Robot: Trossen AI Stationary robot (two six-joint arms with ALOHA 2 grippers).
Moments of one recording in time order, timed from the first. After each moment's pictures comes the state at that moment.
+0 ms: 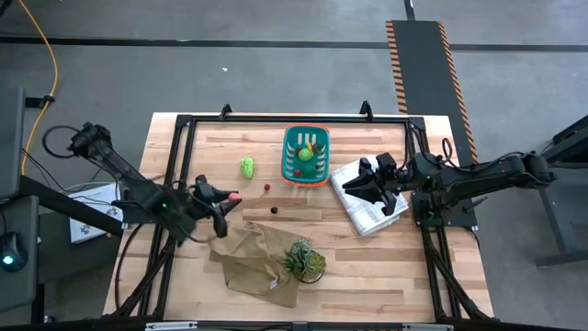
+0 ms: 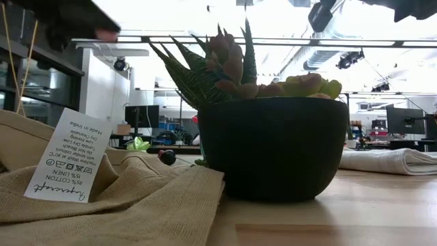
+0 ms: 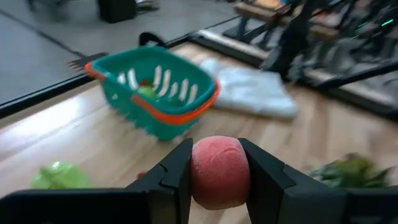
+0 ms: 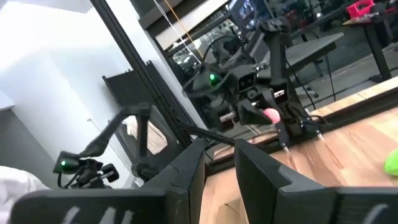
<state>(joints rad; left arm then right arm) -0.56 0.92 0.57 -0.31 -1.06 -0.78 0.04 0.87 0.51 0.52 -0.17 0.53</state>
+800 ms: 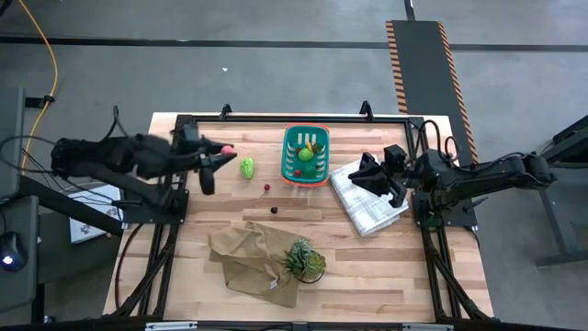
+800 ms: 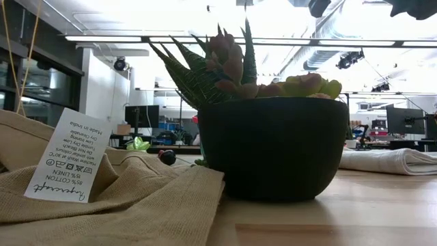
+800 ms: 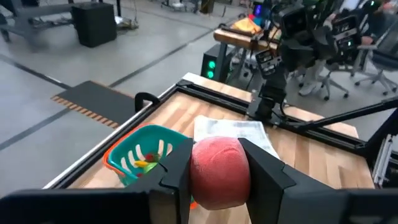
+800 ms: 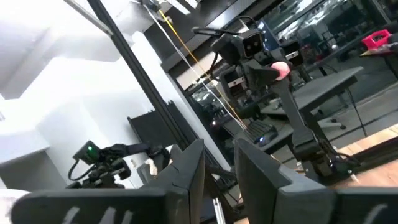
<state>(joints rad) -0.10 0.85 1.13 -0.60 -0.57 -0.31 0.03 0.87 0.51 0.71 -0.16 0.63</state>
